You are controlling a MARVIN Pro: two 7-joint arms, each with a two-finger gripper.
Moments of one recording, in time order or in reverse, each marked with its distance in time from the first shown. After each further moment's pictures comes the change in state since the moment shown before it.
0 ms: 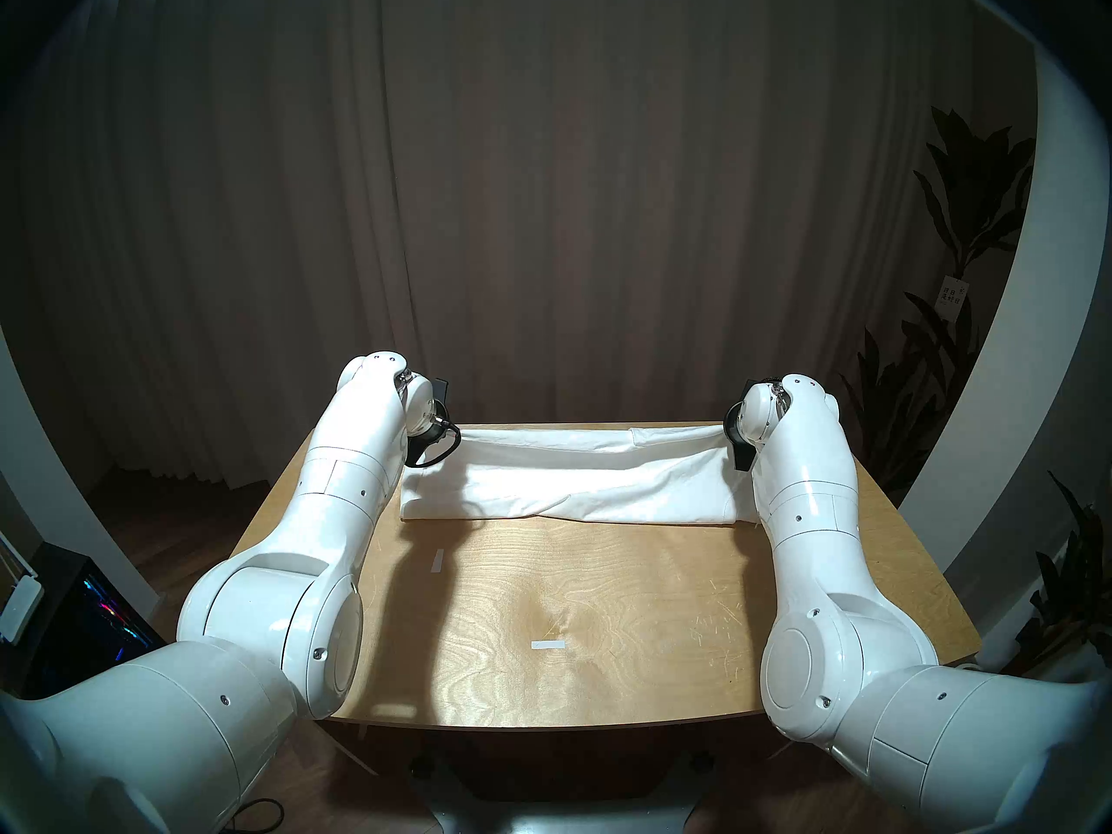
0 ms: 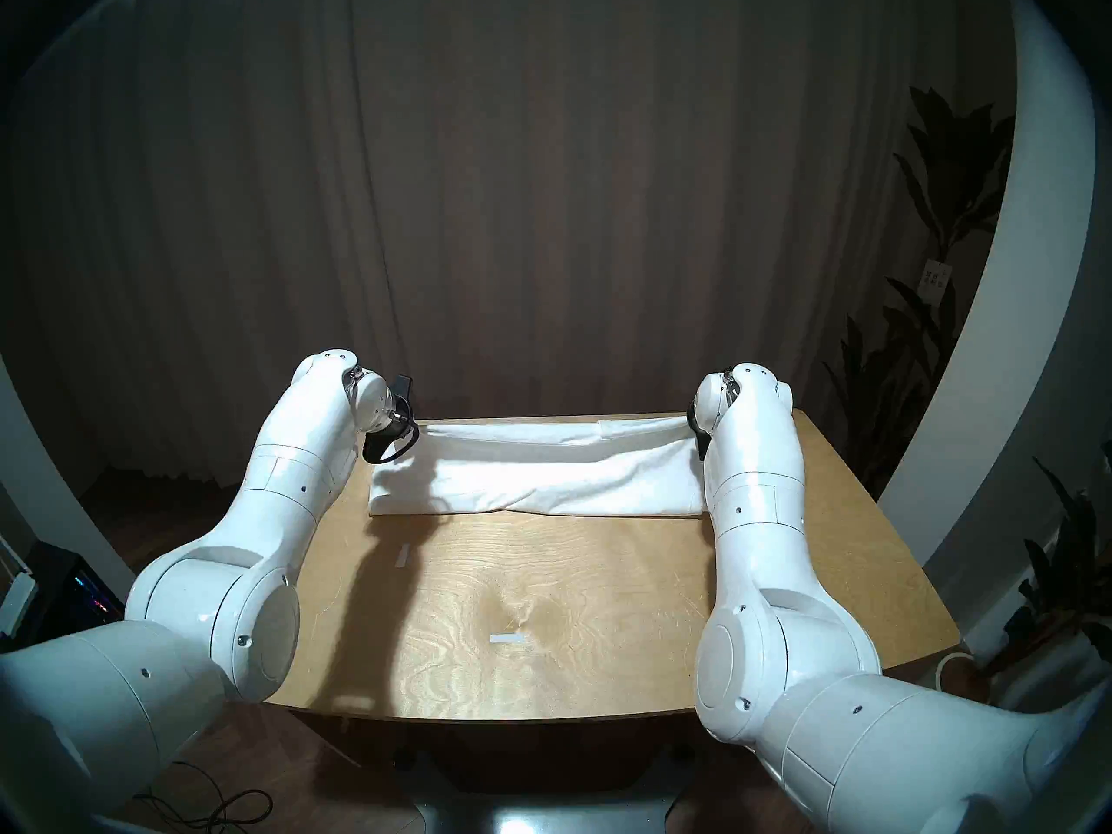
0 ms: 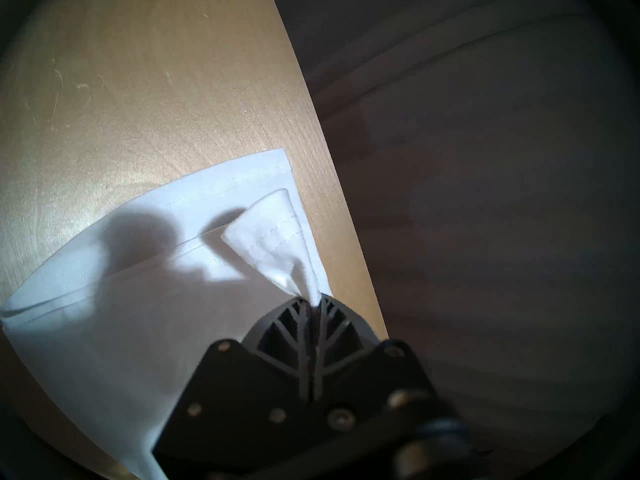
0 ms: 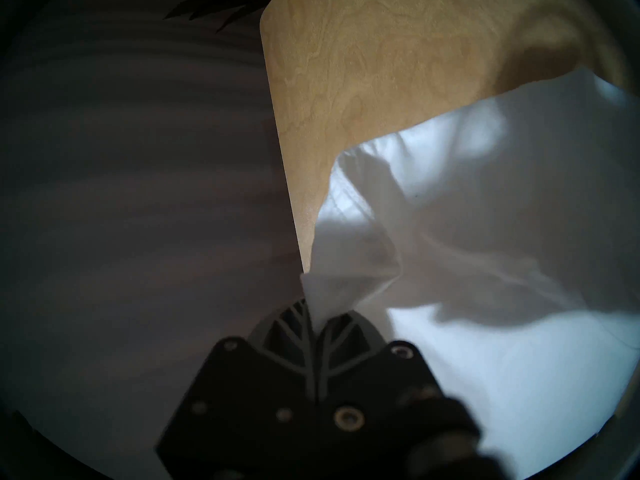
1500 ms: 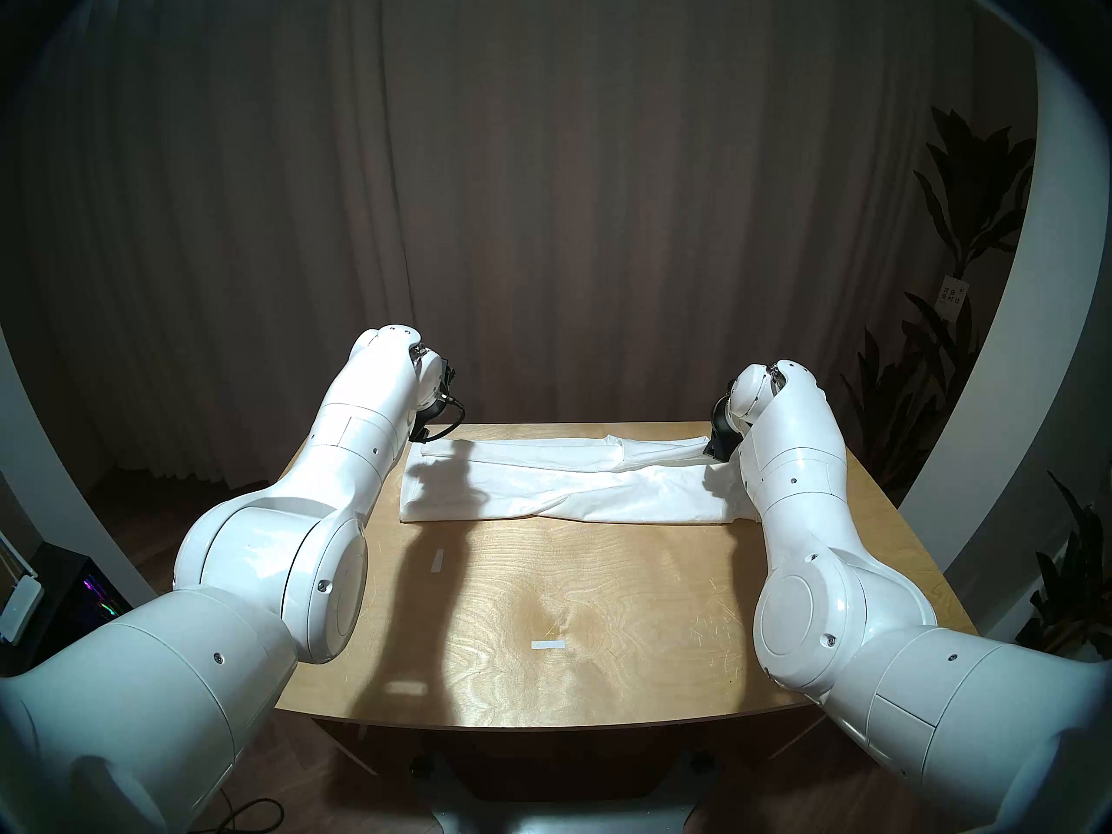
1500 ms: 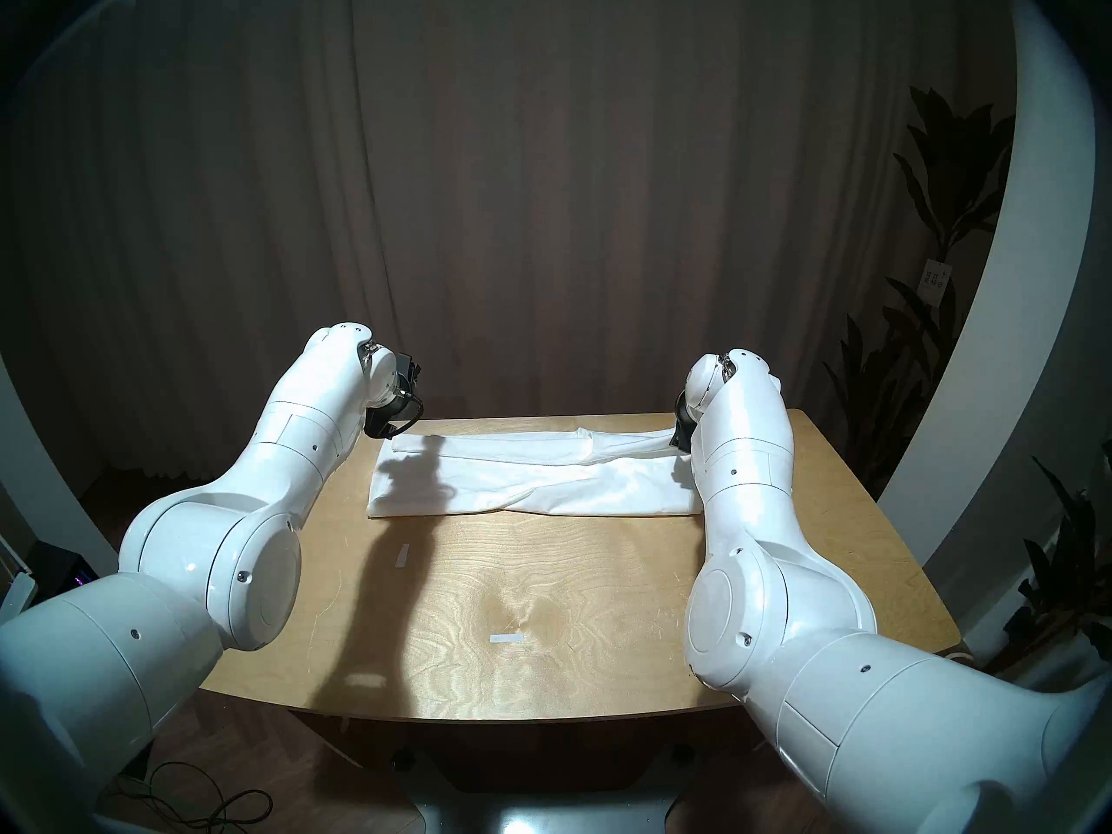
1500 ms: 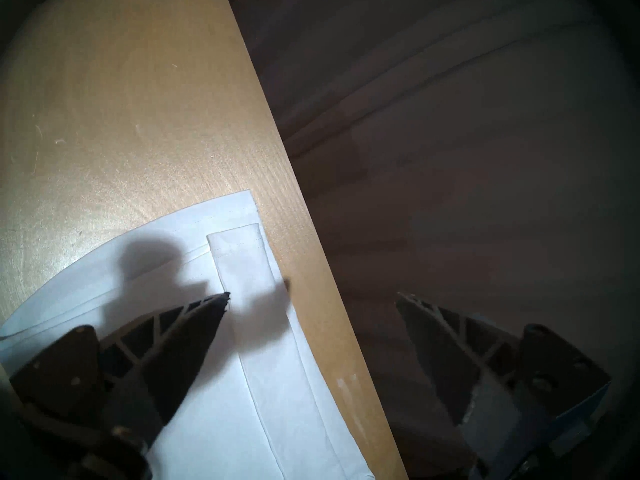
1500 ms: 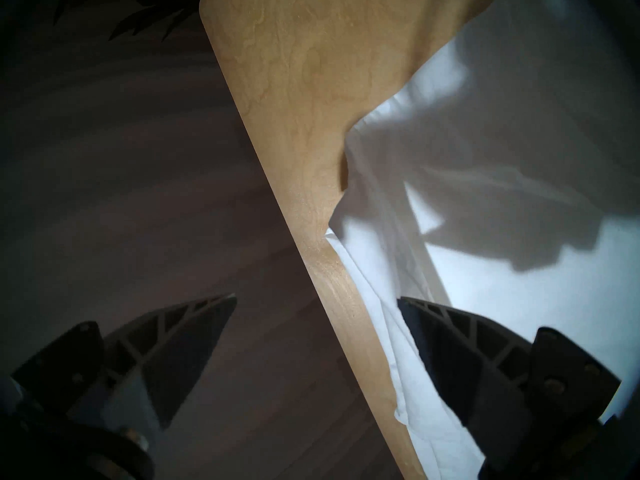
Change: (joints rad) left arm -0.155 -0.021 0.053 0.186 0.065 -0.062 -0.061; right arm 0.136 -0.020 0.086 0.174 0.077 -0.111 0.019
